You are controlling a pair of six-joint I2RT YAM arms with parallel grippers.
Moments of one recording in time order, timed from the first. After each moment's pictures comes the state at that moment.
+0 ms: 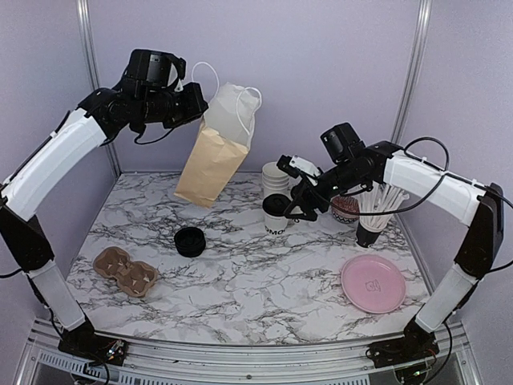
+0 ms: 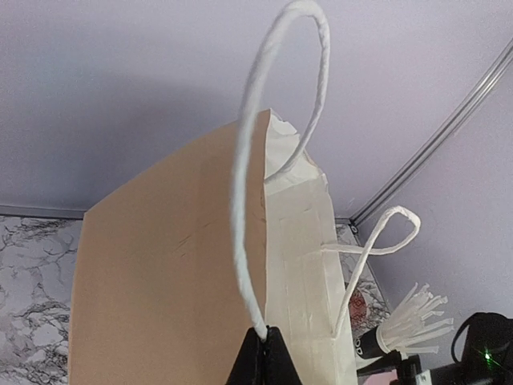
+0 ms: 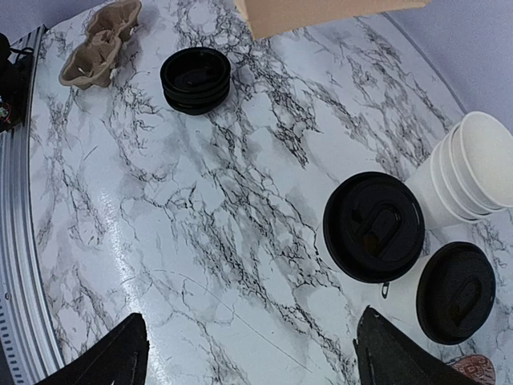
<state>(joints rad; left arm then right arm) -0.65 1.75 2.09 -0.69 -0.16 -0.54 0.59 1.64 1.50 -0.76 -0.43 -0.45</state>
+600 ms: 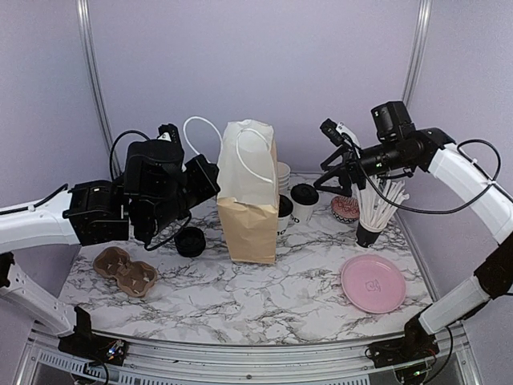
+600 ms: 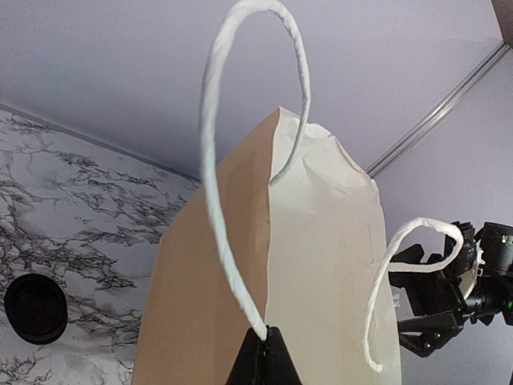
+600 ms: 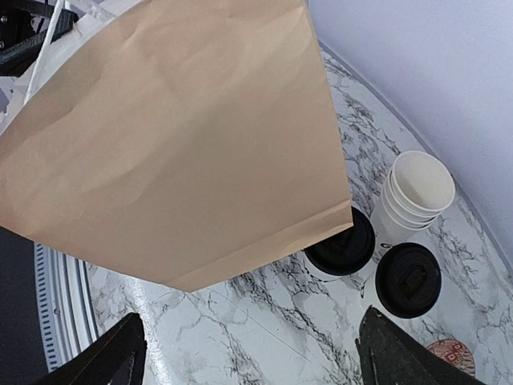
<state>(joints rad) -1.20 1.35 1.32 -0.27 -0.76 -0.91 0.41 1.43 1.54 -0.85 -0.66 -0.44</state>
